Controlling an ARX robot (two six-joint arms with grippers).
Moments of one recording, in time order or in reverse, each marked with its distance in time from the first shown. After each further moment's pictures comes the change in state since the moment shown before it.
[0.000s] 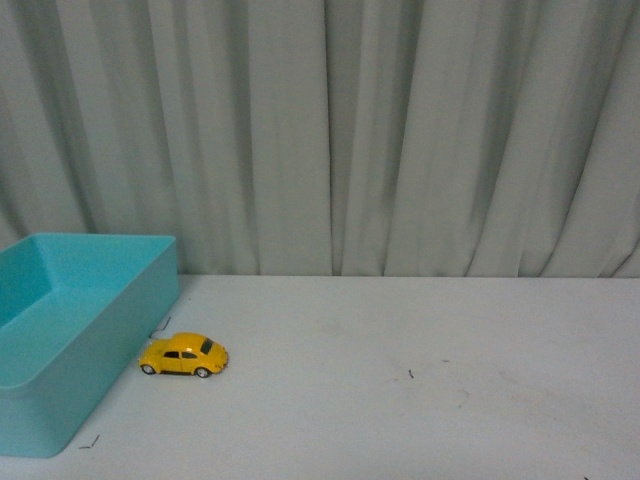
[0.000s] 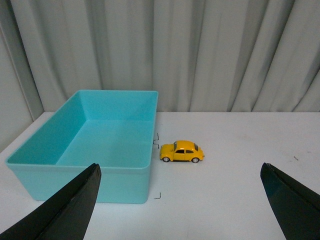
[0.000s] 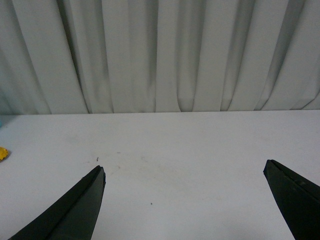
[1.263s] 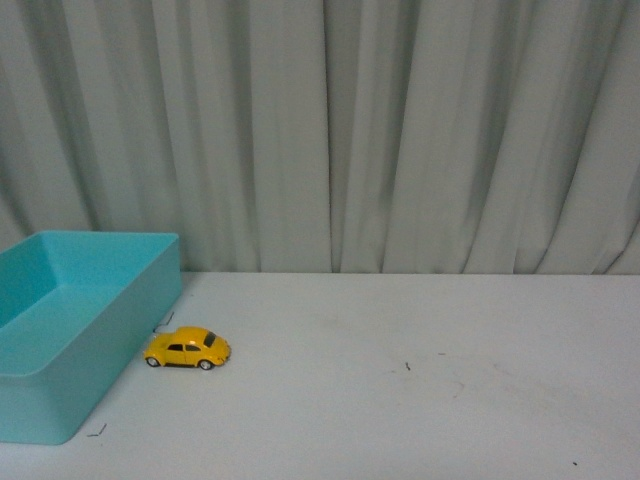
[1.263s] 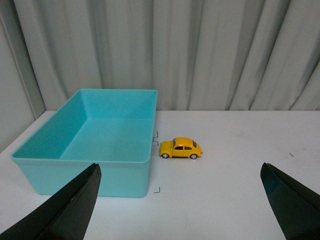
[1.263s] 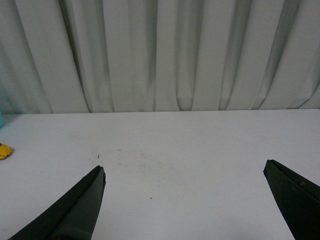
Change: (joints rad) left arm 0.000 0.000 0.000 0.000 0.000 0.000; right arm 0.000 0.000 0.000 0.000 0.000 0.000
